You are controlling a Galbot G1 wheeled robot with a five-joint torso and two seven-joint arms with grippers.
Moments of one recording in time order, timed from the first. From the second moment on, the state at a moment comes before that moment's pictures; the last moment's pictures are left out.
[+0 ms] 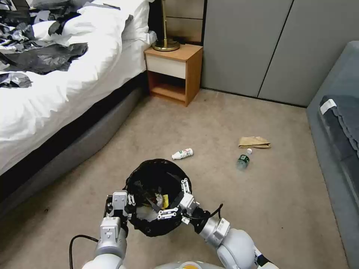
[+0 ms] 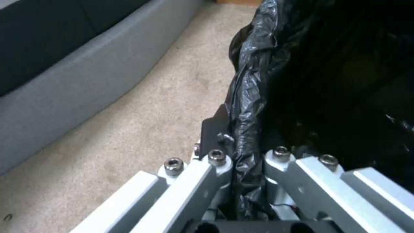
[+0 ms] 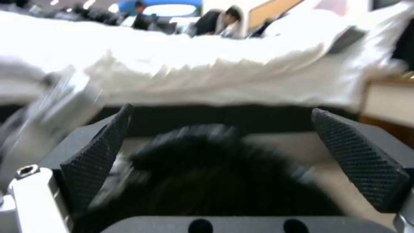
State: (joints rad) left arm 1.80 -1.49 -0.45 -2.24 0.06 0.31 -0.19; right arm -1.37 1.24 0.00 1.86 0.15 0.34 -0.39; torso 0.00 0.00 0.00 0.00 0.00
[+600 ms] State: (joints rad) left arm 1.80 -1.49 -0.46 -2.25 0.05 0.31 -0.19; right arm -1.46 1.30 0.13 2.12 0.10 0.34 -0.11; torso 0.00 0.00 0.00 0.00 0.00
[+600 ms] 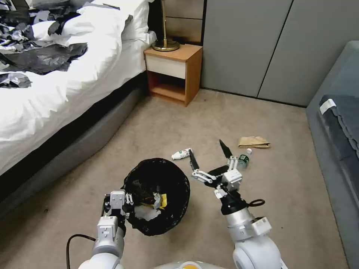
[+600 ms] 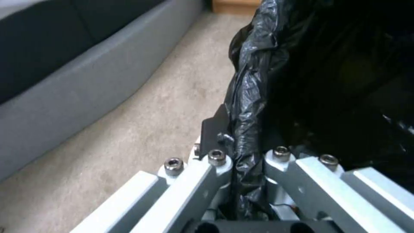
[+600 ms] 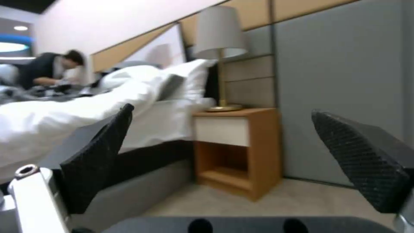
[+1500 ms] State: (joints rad) left arm 1.79 -1.48 -0.48 -2.25 0.02 0.25 -0.16; right arm -1.71 1.41 0.38 2.00 0.04 0.52 0.14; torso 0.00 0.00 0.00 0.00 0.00
